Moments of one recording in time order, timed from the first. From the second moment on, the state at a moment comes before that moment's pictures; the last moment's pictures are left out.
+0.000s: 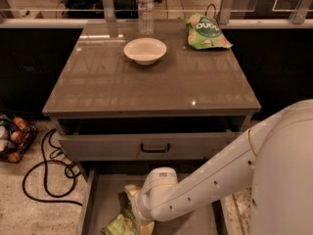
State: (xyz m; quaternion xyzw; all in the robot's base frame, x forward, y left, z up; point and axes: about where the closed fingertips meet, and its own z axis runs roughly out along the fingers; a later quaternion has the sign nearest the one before) arm 0.396 0.078 0.448 -0.82 0.54 0.06 0.20
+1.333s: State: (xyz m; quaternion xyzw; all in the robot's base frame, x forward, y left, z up) arm 0.344 0.133 0.359 -0.83 0.52 0.07 0.20
